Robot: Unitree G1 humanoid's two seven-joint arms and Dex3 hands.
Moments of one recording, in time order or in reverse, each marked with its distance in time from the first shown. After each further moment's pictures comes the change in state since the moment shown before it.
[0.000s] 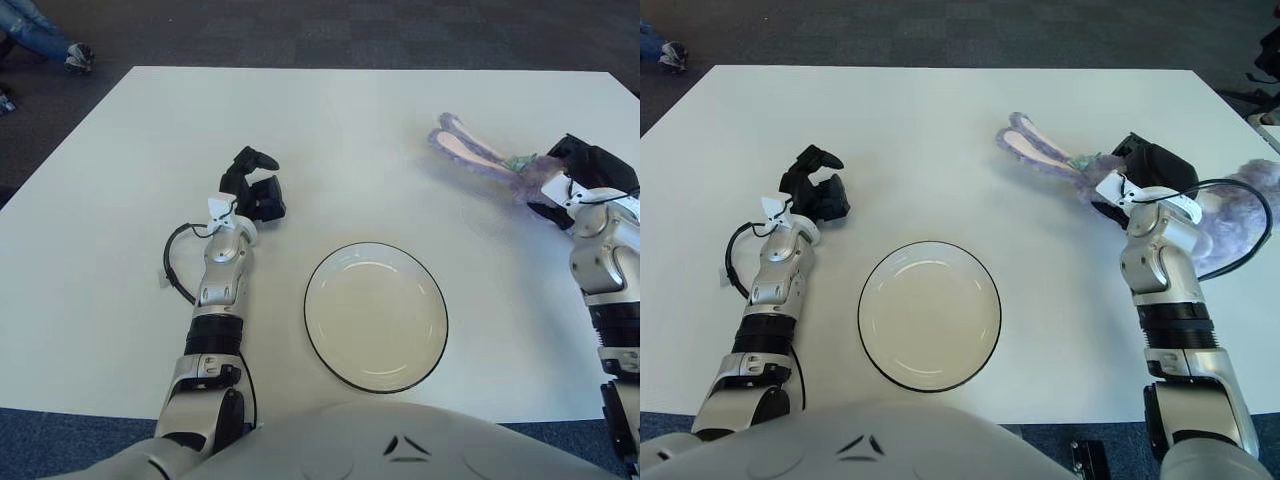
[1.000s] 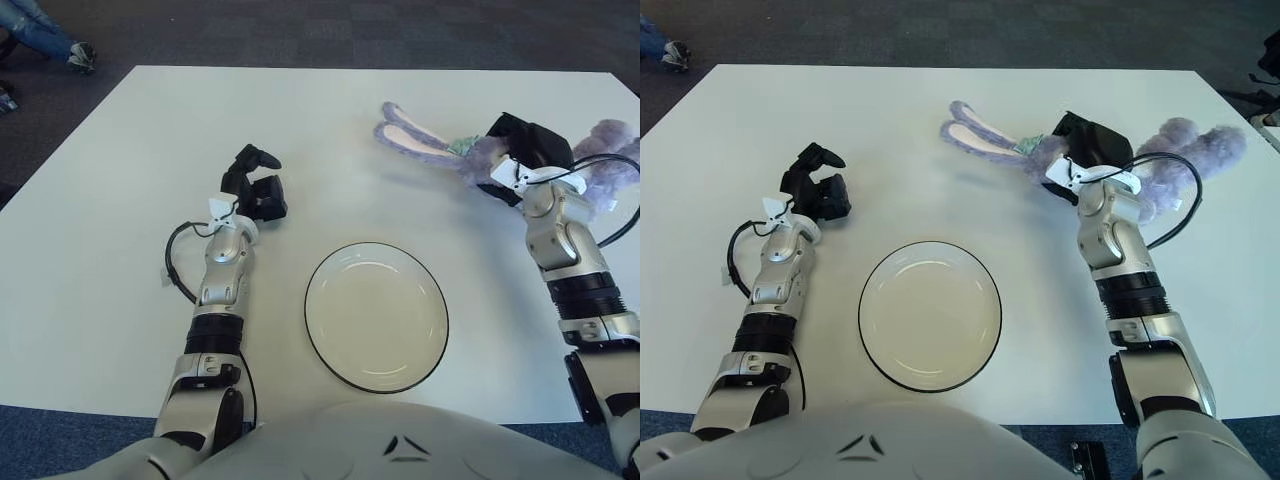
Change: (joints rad) left arm -0.003 0.009 -0.020 0.012 0.002 -0.037 -0.020; right arm -0.128 0.110 0.138 0.034 0.006 -0.091 -0.016
